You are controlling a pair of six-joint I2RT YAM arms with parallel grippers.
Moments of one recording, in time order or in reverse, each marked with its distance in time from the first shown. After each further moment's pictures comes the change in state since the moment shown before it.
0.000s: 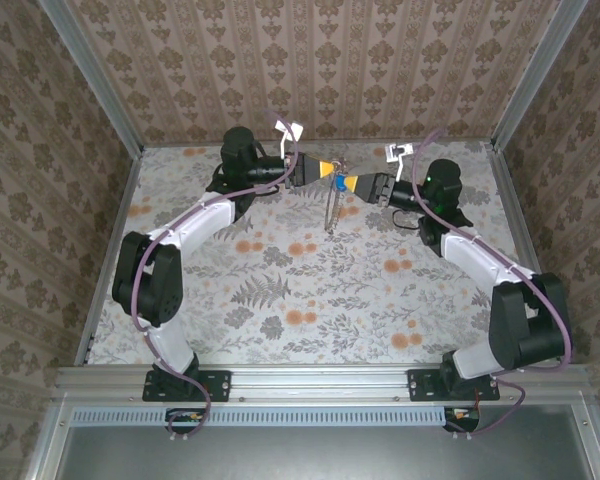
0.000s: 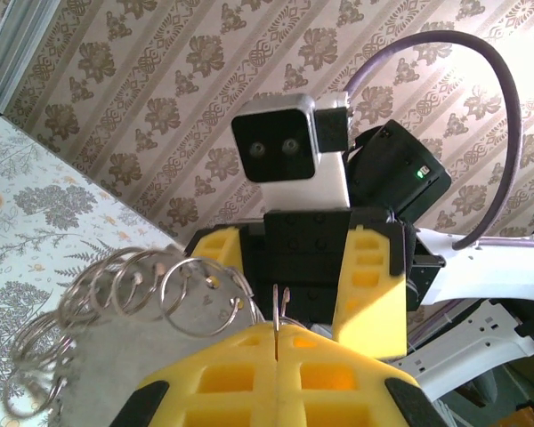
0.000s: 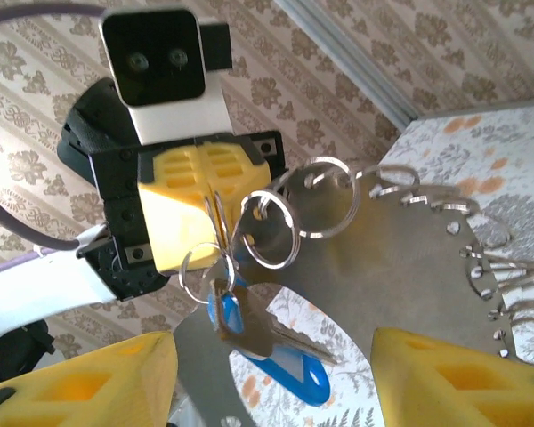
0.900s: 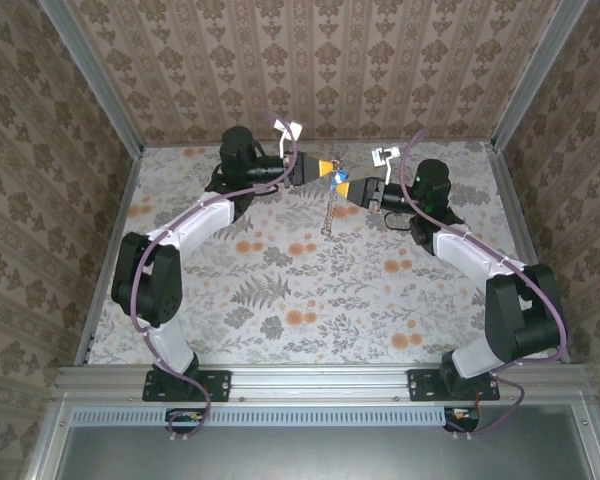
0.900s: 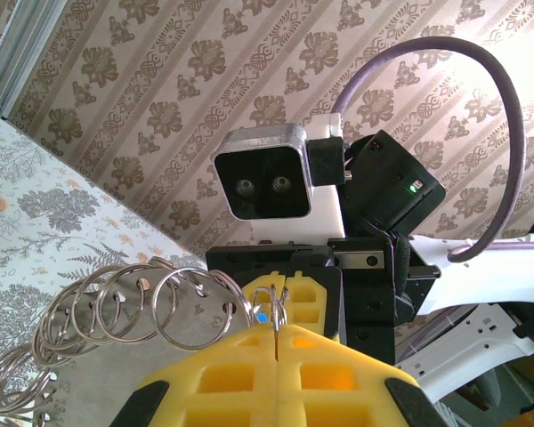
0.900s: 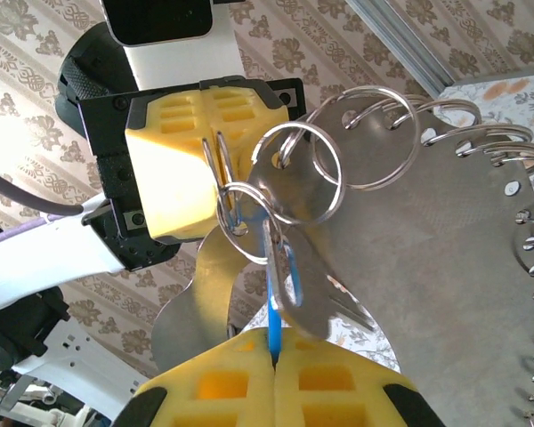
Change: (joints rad) left arm 0.002 -0.004 0.000 0.000 -0.005 0.000; right arm 0.037 0.040 0.016 0.014 -0.053 -0.011
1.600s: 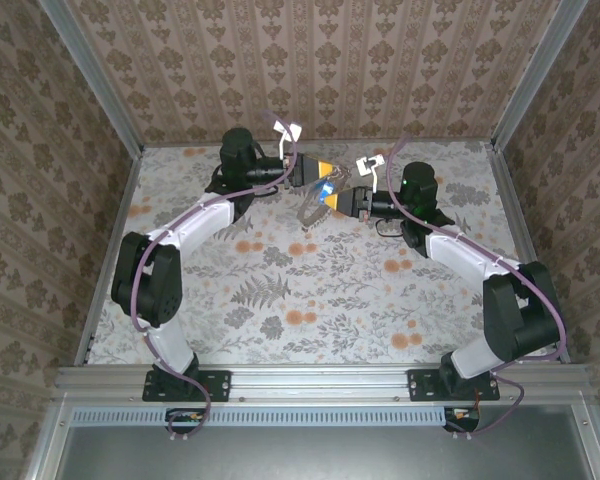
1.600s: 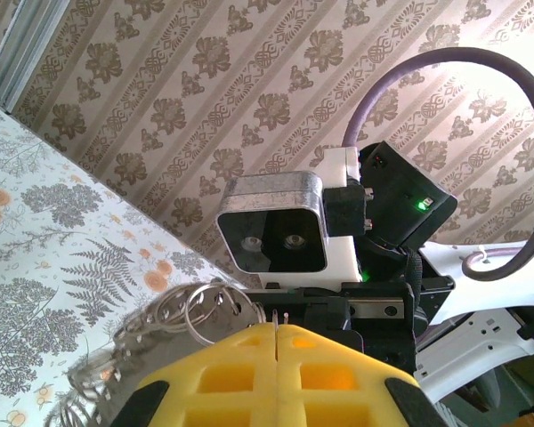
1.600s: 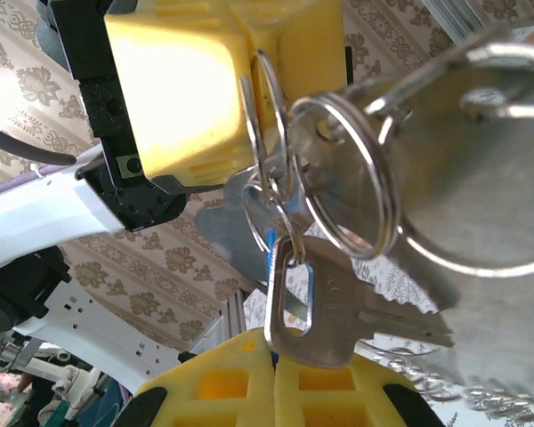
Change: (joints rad) left arm 0.003 0.000 -0.013 0.003 -0.004 0.000; right arm 0.072 0.013 0.006 -0.087 -0.019 -0.072
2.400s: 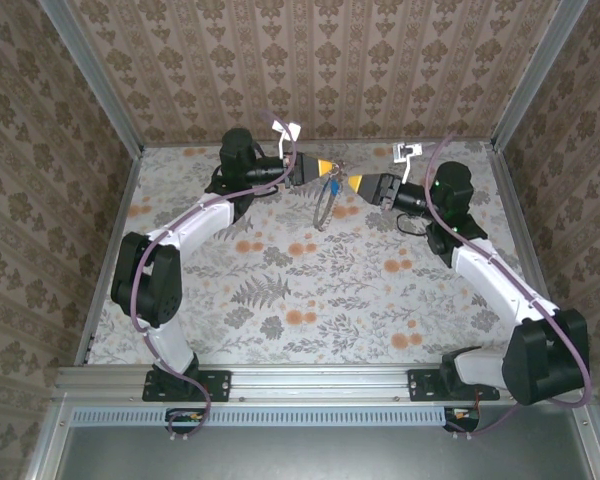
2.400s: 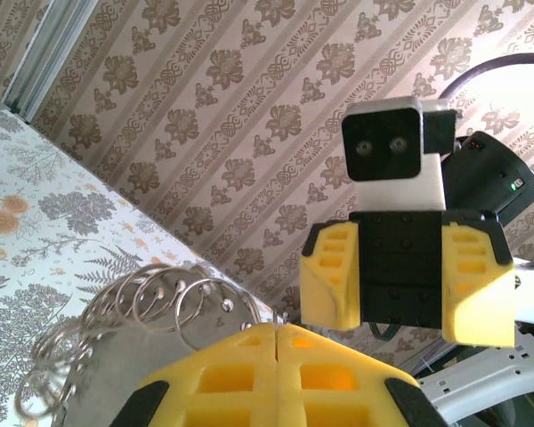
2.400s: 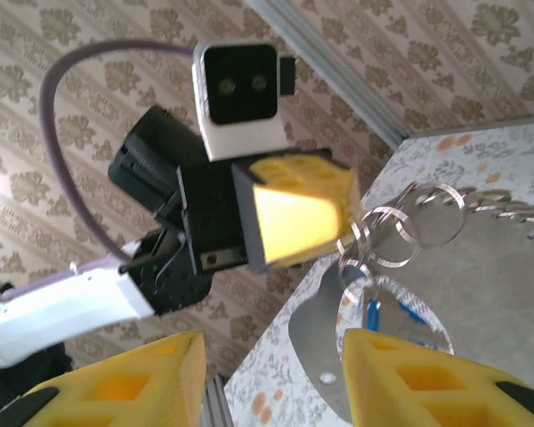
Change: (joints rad) left arm 0.000 -0.002 -0.006 0.004 -0.039 0.000; right arm -0.081 -0.224 -0.012 -0.104 0.196 0.092
